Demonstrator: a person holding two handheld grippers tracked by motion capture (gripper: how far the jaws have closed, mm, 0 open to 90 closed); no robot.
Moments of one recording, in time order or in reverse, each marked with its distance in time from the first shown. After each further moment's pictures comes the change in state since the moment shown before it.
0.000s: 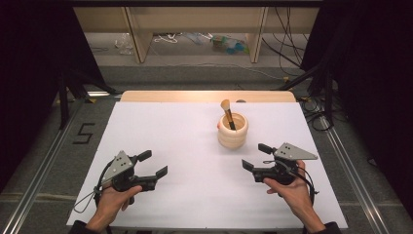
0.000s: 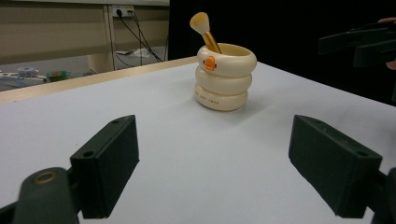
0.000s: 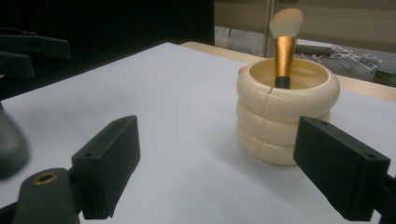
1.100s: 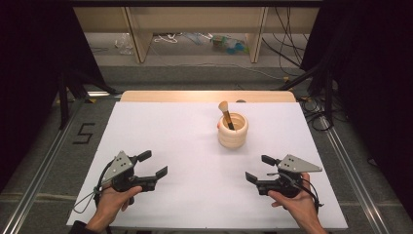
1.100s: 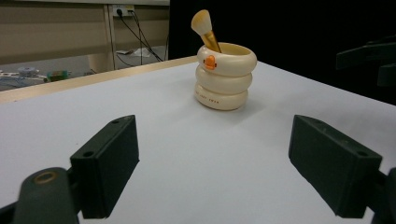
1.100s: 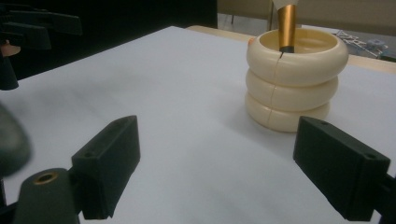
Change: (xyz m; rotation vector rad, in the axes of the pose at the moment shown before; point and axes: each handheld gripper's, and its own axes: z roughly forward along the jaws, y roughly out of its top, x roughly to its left) left arm 0.000 0.000 0.000 0.004 0.001 0.004; right arm 0.011 -0.019 -0.019 0.060 0.001 0.016
